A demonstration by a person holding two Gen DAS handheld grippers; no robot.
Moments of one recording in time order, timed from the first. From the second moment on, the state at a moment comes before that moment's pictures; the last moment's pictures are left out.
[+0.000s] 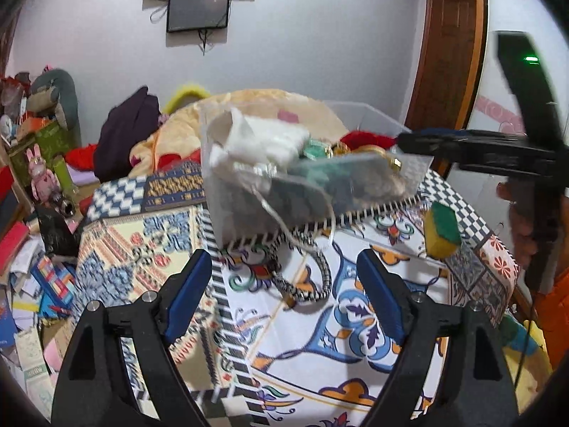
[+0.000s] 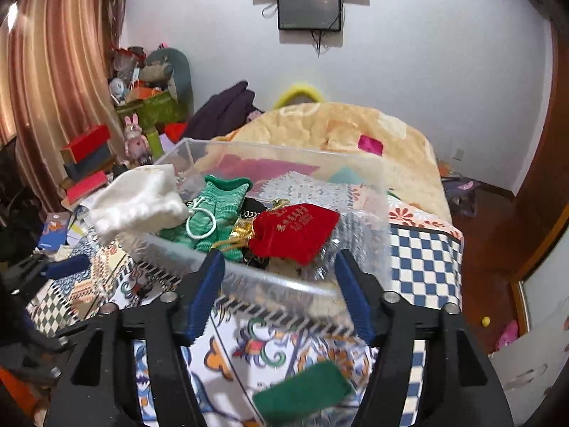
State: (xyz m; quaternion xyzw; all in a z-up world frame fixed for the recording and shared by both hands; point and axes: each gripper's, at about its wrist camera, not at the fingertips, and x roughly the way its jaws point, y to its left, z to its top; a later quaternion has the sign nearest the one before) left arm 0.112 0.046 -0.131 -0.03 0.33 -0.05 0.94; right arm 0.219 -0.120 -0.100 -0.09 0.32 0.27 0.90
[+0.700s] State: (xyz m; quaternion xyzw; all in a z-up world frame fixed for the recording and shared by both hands) left arm 0.143 0.019 -0.161 -0.04 0.40 -0.04 0.92; right arm 0.189 -0.157 -0.164 -0.06 0.37 0.27 0.89
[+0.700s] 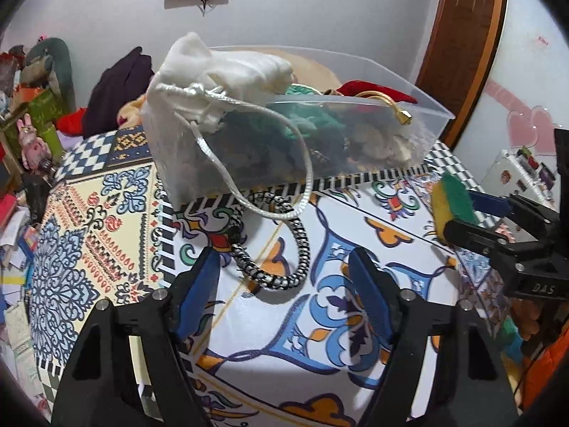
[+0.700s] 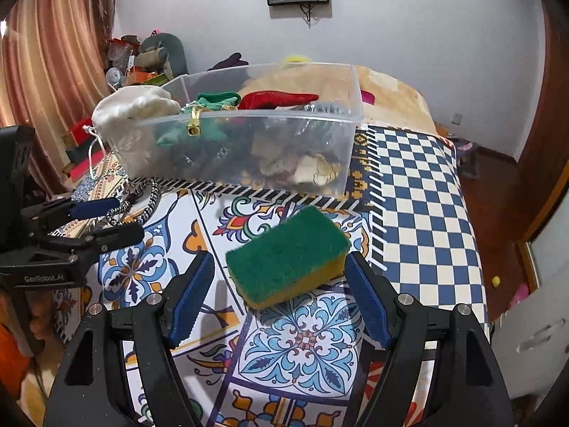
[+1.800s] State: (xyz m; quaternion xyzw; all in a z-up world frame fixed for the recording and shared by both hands) left arm 0.097 -0.005 -0.106 -0.02 0.31 -0.07 0.95; right arm 0.167 -0.160 -0.109 -0.06 0.28 0.29 0.91
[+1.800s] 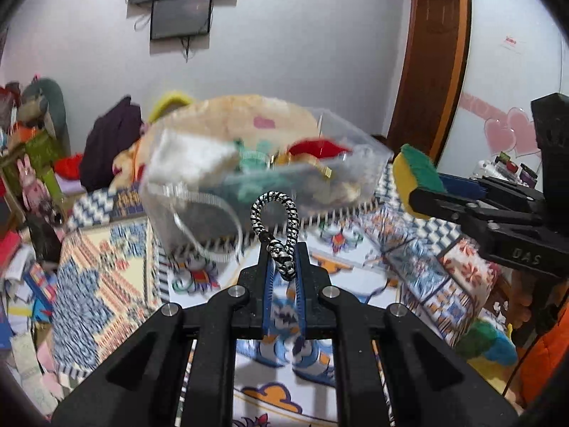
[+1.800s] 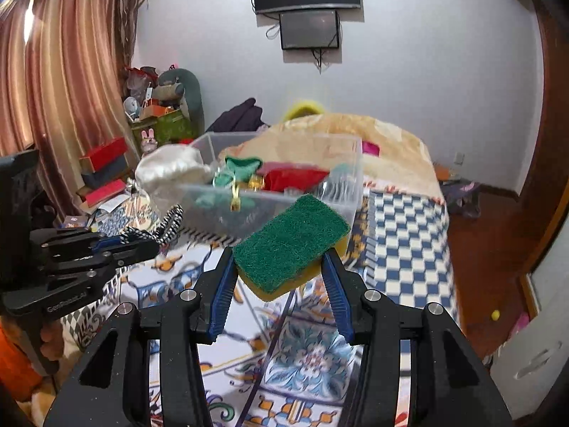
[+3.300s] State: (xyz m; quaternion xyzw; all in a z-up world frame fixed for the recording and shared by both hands) left arm 0.166 0.004 -0.074 0.00 0.27 -0.03 0.96; right arm 0.227 -0.131 -0.097 -0.08 0.28 0.28 0.92
